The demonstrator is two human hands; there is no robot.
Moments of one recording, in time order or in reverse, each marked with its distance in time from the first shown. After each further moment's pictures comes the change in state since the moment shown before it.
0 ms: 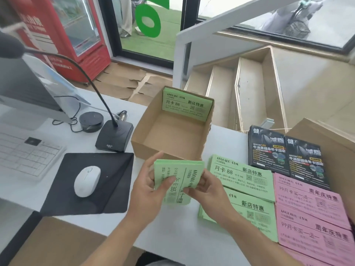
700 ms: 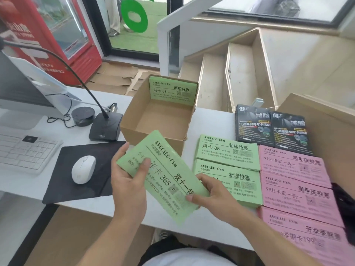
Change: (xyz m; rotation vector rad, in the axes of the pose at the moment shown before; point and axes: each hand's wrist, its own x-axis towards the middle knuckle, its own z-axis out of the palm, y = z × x) left_hand -0.045 0.008 0.016 -0.236 0.326 -0.021; right_hand -0.075 0.026 -0.033 -0.056 -0.123 0.138
